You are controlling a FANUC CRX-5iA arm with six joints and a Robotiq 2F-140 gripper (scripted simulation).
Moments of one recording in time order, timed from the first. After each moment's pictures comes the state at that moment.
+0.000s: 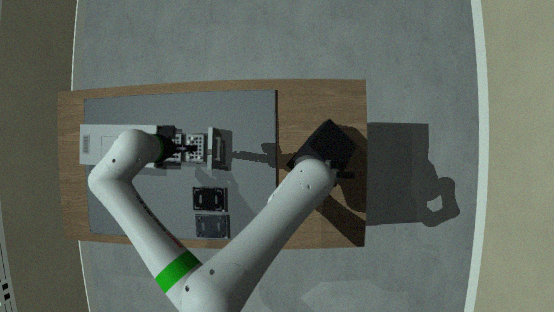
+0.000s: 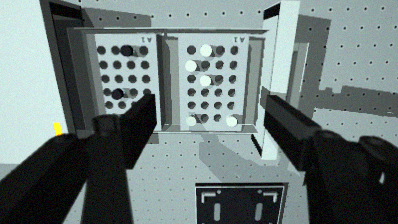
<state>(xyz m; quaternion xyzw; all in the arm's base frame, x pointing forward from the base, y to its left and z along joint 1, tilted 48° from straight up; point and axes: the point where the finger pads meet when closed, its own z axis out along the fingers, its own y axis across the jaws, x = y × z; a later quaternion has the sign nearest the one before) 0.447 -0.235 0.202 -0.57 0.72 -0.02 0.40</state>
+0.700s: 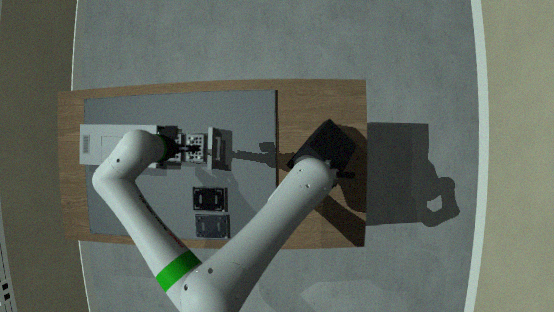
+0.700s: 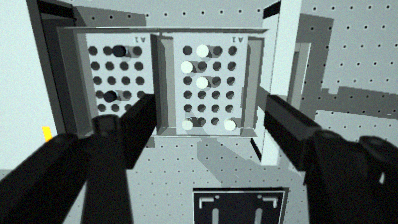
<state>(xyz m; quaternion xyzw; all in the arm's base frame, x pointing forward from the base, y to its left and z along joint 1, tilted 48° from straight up) 0.452 -0.228 0.192 -0.57 0.72 -0.02 0.40</state>
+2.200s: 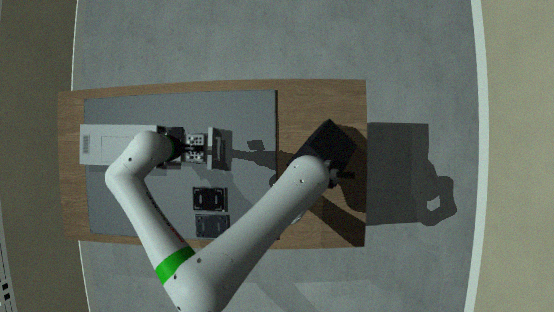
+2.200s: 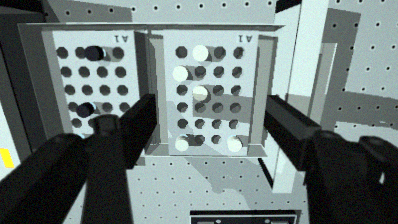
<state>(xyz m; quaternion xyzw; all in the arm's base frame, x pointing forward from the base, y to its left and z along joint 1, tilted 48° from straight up) 0.481 -0.205 0.156 -0.57 0.72 -0.02 0.40</state>
